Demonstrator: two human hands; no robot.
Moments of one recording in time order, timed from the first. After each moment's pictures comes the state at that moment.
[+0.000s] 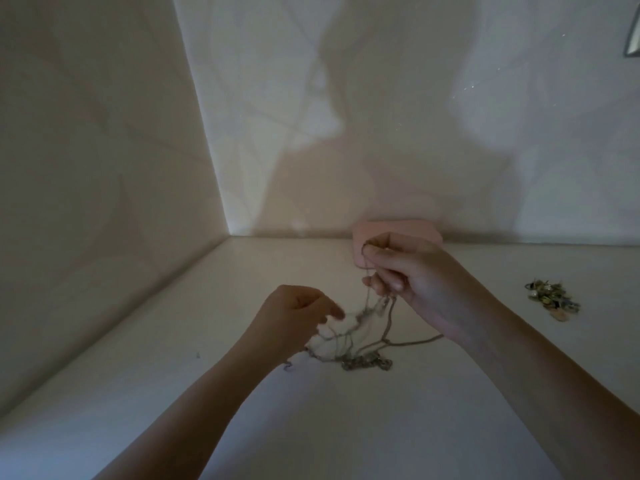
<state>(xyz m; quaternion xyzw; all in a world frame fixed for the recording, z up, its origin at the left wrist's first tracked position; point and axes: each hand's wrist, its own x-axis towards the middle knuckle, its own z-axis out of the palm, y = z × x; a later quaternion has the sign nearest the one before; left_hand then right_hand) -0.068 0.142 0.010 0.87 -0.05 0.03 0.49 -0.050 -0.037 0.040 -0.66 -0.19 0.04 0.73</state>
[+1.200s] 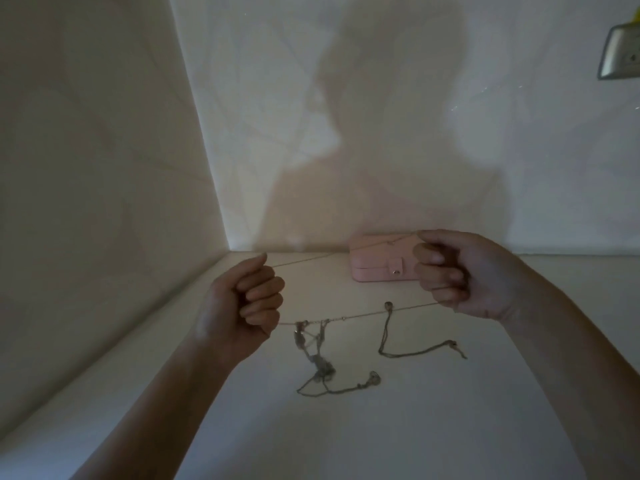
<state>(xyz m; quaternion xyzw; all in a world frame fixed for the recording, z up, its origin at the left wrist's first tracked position) -0.047 0.195 0.028 0.36 -0.16 -0.23 0.89 -0.025 -0.097 0.061 -0.56 -0.08 0.21 0.80</state>
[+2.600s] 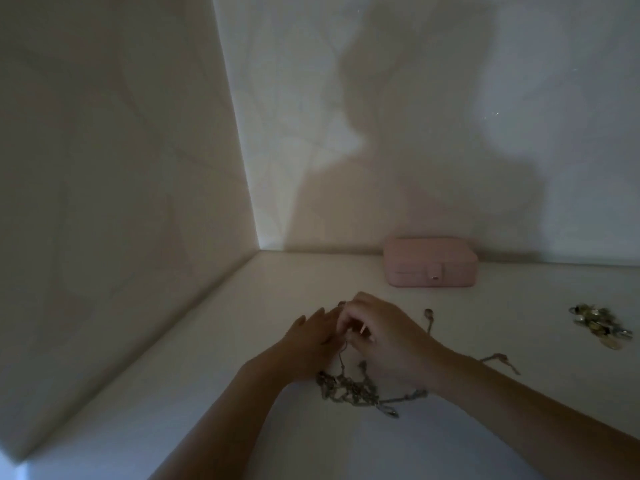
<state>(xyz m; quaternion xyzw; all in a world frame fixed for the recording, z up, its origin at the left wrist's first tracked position) -0.018 0.186 -0.031 0.98 -0.15 -0.05 0.13 -0.029 0.024 -0.013 -0.88 -0.35 -0.09 0.31</state>
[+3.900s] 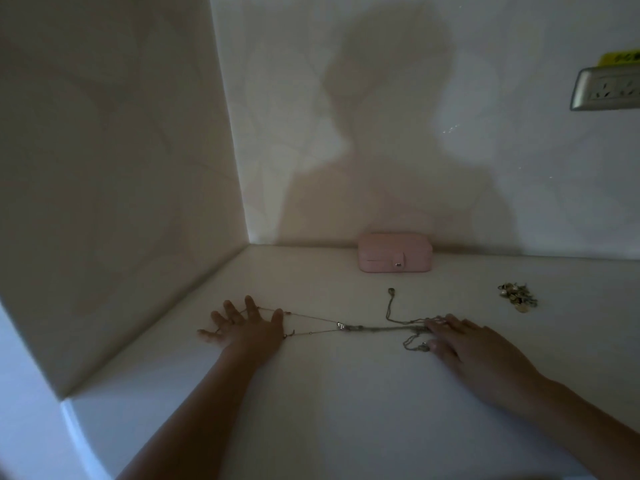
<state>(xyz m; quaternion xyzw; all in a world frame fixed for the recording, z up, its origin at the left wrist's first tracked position) -0.070 0.210 -0.036 0.96 0.25 -0.02 0.12 -0.106 -0.111 -0.037 -0.99 -0.11 -0.02 0.01</state>
